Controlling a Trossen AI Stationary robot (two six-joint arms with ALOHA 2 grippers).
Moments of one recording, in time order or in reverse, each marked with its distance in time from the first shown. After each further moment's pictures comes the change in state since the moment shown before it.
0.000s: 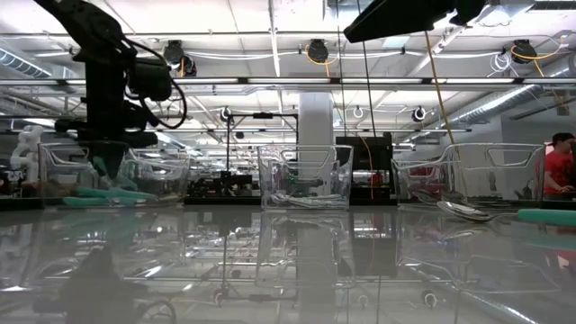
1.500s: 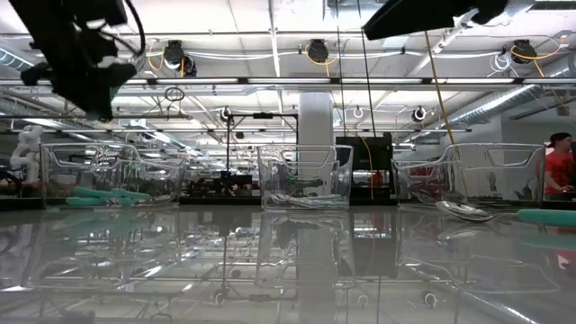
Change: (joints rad) left arm -0.541 -0.413 0.040 -0.283 -0.431 -0.435; right arm 0.097 0.000 0.000 -0.082 0.178 0.085
